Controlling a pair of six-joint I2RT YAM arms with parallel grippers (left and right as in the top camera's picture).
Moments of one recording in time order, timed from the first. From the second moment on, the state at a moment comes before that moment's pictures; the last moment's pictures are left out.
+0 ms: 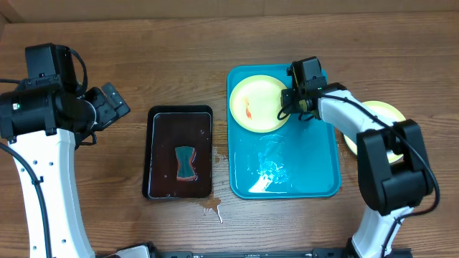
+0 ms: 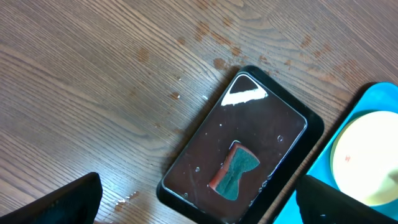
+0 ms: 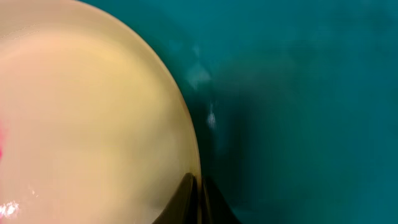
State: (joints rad) left arm 0.20 1.44 1.68 -1.44 -0.02 -0.46; right arm 0.27 1.99 1.26 -0.38 -0.02 0.17
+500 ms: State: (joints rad) left arm 0.20 1.44 1.68 -1.44 -0.02 -0.46; right arm 0.26 1.25 1.26 -0.90 -0.02 0.29
